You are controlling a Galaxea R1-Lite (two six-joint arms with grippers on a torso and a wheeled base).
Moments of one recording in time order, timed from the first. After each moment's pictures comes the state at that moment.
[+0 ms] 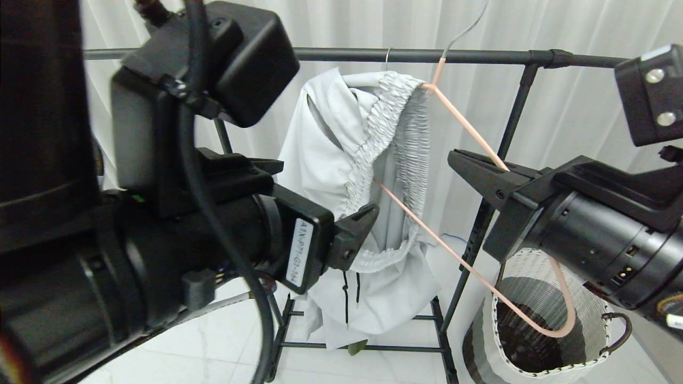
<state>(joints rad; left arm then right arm) -1.06 1.39 -1.14 0.04 0.53 0.08 1.08 1.41 -0.77 -0.83 -0.35 -0.01</state>
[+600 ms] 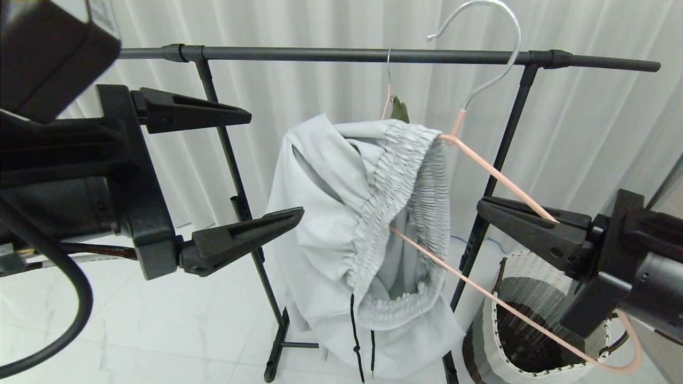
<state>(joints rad) -0.67 1.22 -1.09 0.04 -0.19 0.64 1.04 1.24 -0.65 -0.68 -0.13 -0.05</state>
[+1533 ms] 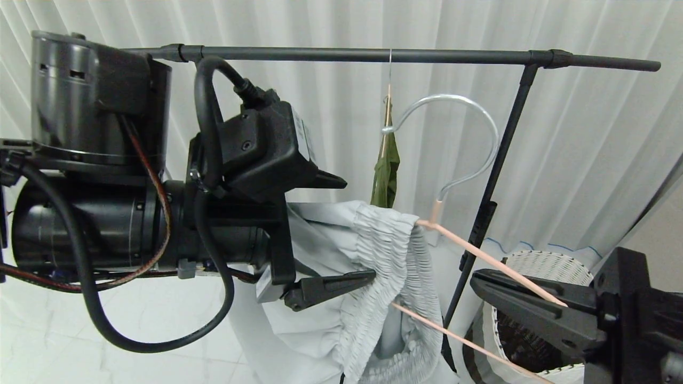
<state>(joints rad) -0.68 1.45 -1.11 0.04 -0.43 0.70 1.16 1.20 -0.54 -0.68 -0.07 -0.13</state>
